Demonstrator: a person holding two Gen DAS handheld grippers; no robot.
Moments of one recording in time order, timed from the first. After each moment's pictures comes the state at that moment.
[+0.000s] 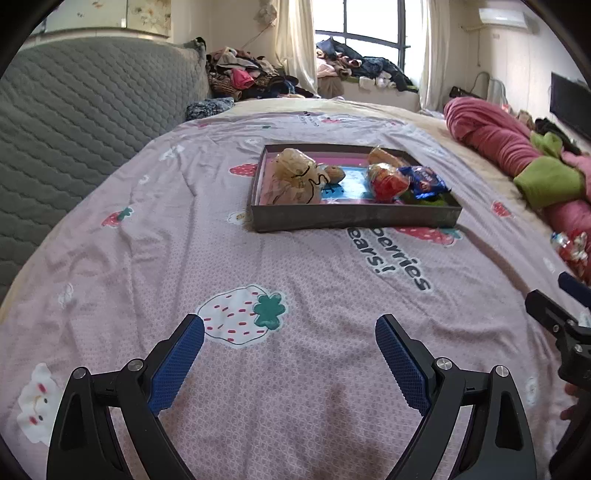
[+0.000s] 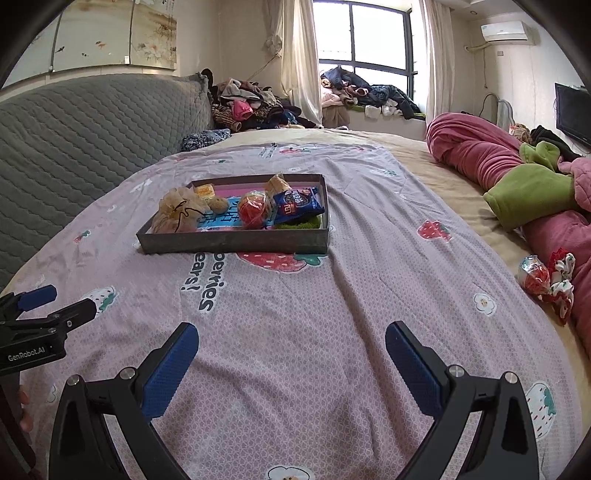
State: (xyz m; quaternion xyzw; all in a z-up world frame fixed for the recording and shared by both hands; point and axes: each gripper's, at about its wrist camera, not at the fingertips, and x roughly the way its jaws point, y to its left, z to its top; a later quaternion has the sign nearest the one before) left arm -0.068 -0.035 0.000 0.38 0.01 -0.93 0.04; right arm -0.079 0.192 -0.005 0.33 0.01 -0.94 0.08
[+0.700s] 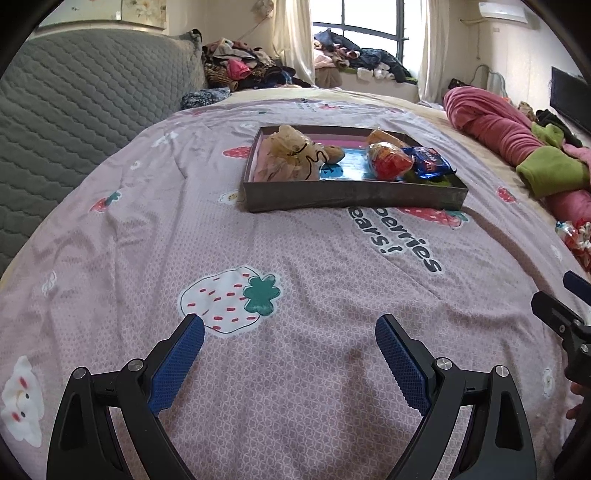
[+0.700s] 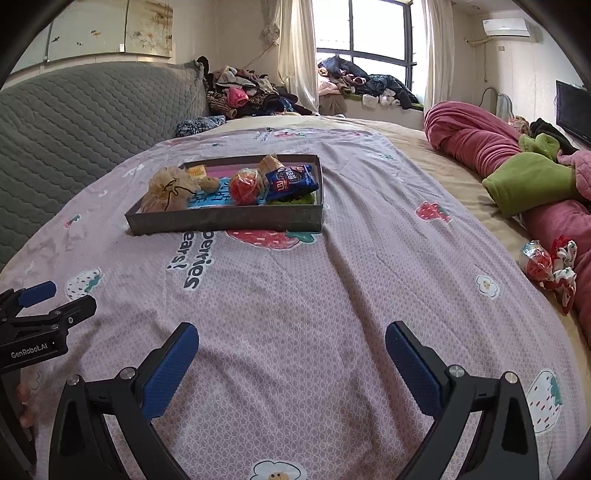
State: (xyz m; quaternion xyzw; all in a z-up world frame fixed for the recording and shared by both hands) left arm -0.075 -0.032 -0.027 0.39 0.01 -0.92 0.03; right arm -0.080 0.195 -0.024 0.35 0.02 -0.93 0.07
